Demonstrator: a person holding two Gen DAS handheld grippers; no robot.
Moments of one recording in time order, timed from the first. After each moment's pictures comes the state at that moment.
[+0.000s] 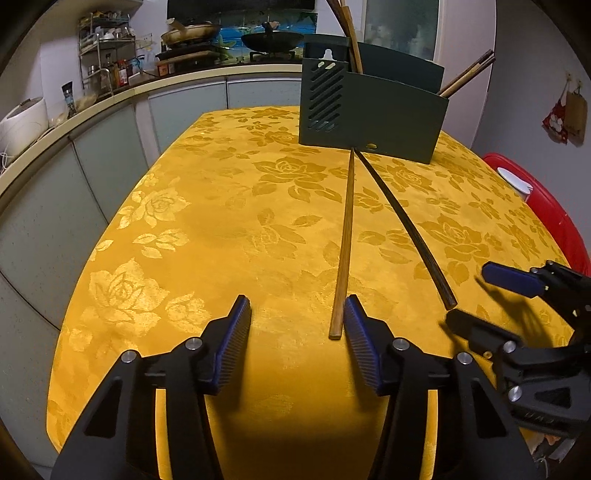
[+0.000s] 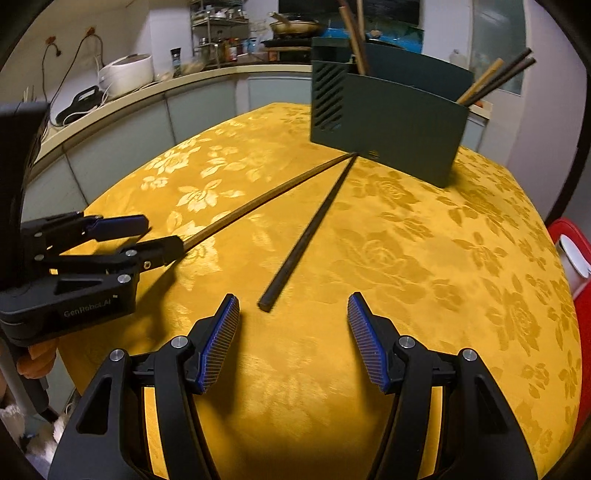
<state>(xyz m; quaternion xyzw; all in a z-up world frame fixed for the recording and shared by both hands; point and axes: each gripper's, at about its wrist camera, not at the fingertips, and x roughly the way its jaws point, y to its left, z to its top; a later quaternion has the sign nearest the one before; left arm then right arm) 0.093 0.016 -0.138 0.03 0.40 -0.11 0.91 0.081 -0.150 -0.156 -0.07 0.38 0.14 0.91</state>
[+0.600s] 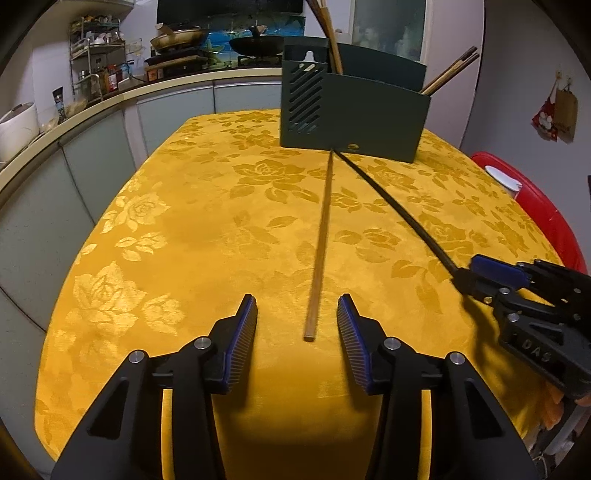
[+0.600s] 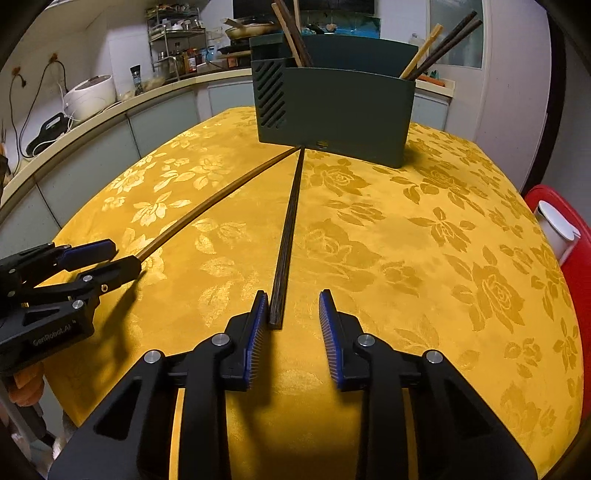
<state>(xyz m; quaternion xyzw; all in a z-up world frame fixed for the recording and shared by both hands) 0.089 0.004 -0.139 0.03 0.39 -0.13 0.91 0.085 -0.184 -0.160 -0.02 0.38 0.08 0.92</state>
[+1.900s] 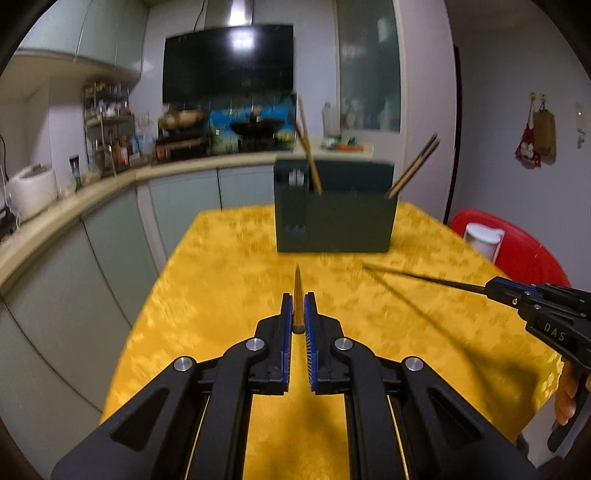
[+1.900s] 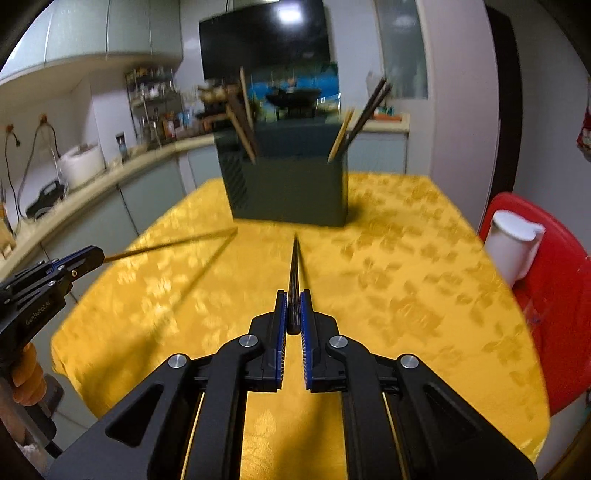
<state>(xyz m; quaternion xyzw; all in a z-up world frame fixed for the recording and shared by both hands) 0.044 0.002 -0.037 0.04 0.24 -0.13 0.96 0.031 -0.242 -0.072 0.04 0.27 0.04 0.96</state>
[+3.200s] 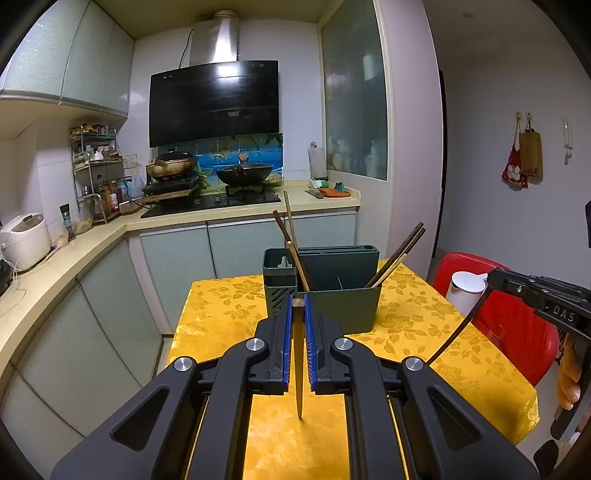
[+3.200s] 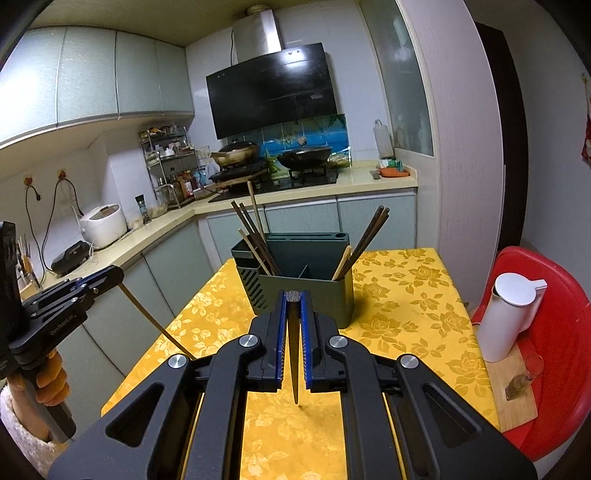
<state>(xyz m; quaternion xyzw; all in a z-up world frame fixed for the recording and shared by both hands) 0.075 -0.014 0.071 0.05 0.19 -0.16 0.97 0.058 -0.279 0.036 0.08 0.22 0.07 0.97</state>
